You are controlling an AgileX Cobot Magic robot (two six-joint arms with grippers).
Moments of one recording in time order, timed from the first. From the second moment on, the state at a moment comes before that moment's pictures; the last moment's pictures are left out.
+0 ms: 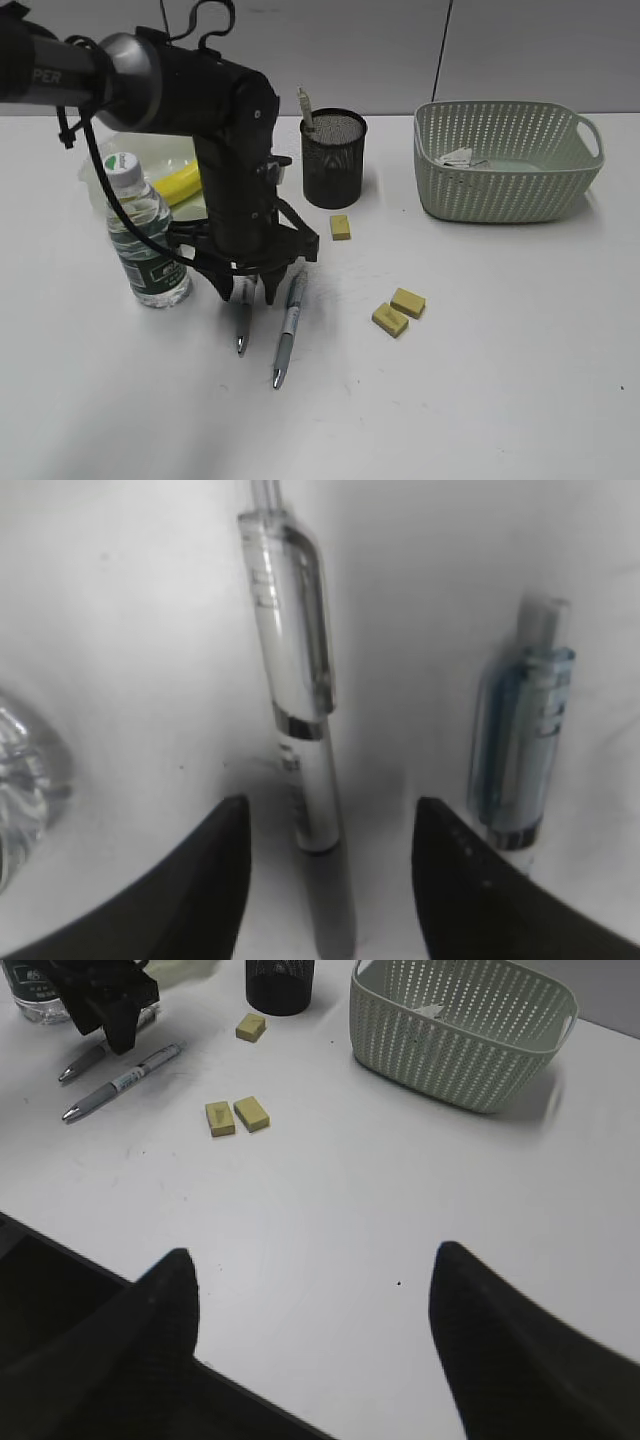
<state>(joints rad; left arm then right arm) -0.64 2.19 -1.58 0.02 1.04 -0.54 0.45 -0.01 -0.51 0.02 1.04 -0.12</state>
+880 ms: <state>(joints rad) -0.65 2.21 -1.76 0.07 1.15 -0.54 0.45 -0.01 -0.51 0.02 1.04 -0.12</state>
